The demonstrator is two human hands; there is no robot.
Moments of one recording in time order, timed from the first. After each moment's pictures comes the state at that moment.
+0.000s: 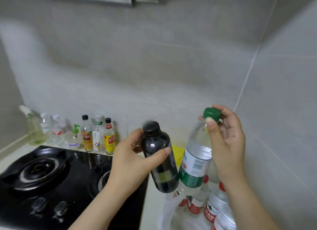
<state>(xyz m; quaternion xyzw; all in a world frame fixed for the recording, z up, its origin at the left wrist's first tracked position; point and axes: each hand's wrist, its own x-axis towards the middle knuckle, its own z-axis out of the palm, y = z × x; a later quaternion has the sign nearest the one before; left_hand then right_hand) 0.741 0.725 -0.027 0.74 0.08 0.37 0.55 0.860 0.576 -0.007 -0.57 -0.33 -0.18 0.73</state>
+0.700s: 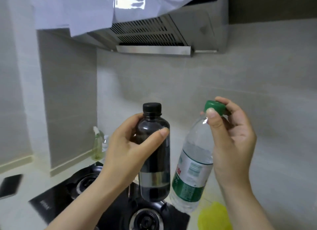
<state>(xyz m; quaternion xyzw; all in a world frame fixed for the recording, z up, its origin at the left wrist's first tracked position) 0.722 0.782 0.076 0.70 0.11 0.55 0.45 0.864 0.688 0.093 -0.39 -0.45 -0.09 0.79</state>
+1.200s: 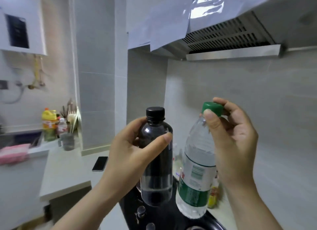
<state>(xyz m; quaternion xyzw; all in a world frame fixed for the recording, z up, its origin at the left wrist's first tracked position) 0.640 0.802 0.071 0.67 0.25 0.62 0.33 0.810 0.777 0.092 -0.29 -0.55 0.11 0.78</state>
